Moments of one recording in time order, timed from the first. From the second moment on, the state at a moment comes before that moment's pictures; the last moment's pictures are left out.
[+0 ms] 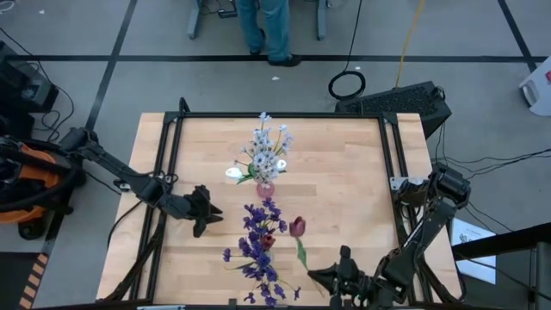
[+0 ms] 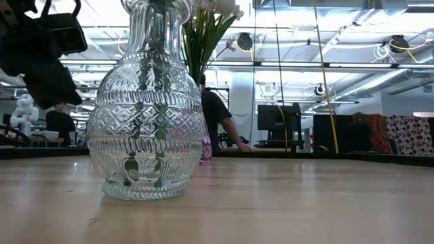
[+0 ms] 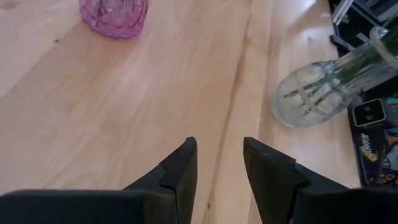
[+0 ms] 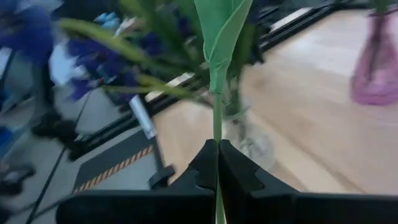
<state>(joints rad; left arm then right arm) -0.52 0.83 0.32 -0.16 -0.29 -0.83 0.97 1.79 1.22 -0.07 1.14 1.08</state>
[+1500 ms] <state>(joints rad) -0.54 0.87 0.32 -0.06 -0.32 -0.89 0.63 1.86 0.90 1.43 0.40 -0.22</state>
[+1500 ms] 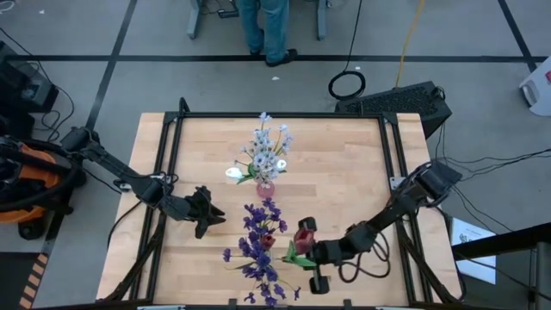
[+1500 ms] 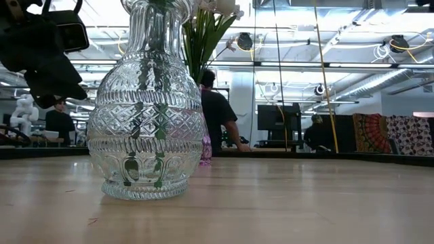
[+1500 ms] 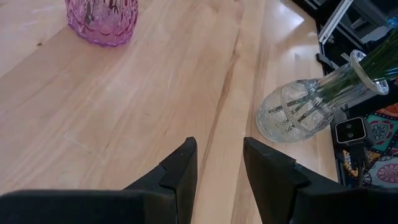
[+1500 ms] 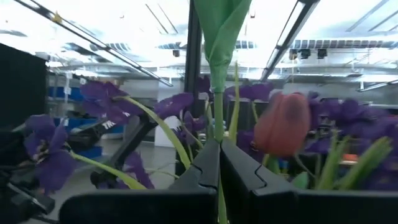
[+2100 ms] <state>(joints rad) -0.54 0.87 0.32 -0.02 -0.32 -0.89 0.57 1.98 1.02 1.38 0.34 -0.18</state>
